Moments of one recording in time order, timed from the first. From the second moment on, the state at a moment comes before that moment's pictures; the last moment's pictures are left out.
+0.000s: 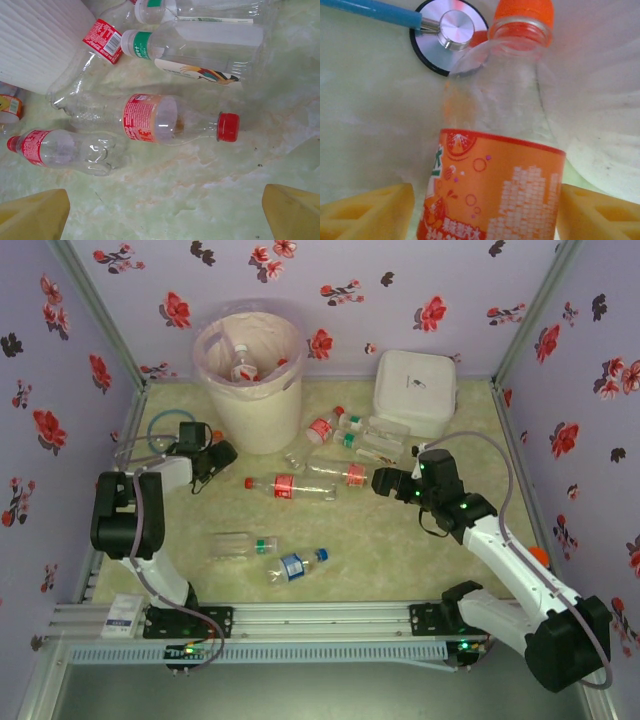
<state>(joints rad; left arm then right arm) -0.07 1.75 0.95 -0.10 0.09 -0.65 0.41 0.99 0.71 -0.42 -0.08 0.54</state>
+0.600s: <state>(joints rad) -0.01 1.18 1.03 -0.44 -0.14 -0.51 0.41 1.00 0.71 -0.43 -0.07 0.53</state>
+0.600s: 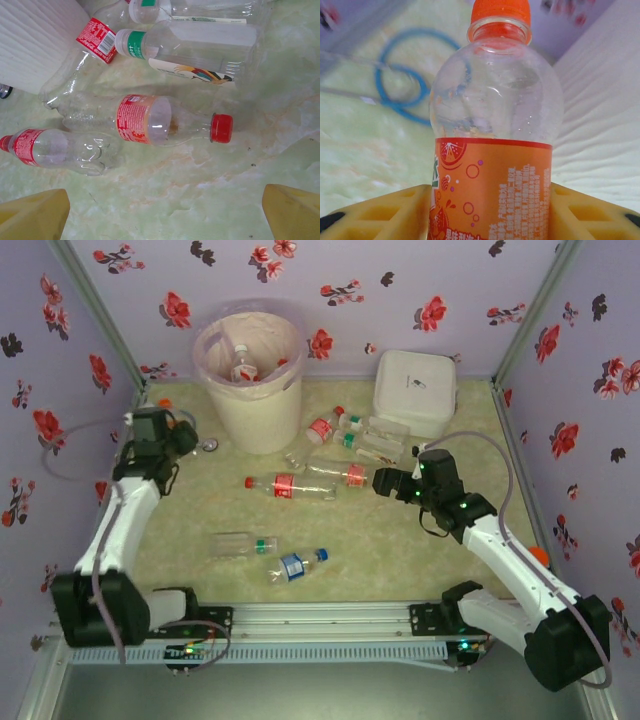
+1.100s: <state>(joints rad) -0.02 1.19 1.58 -0.67 -0.06 -0.41 0.41 1.03 0.69 -0.37 -0.08 0.58</state>
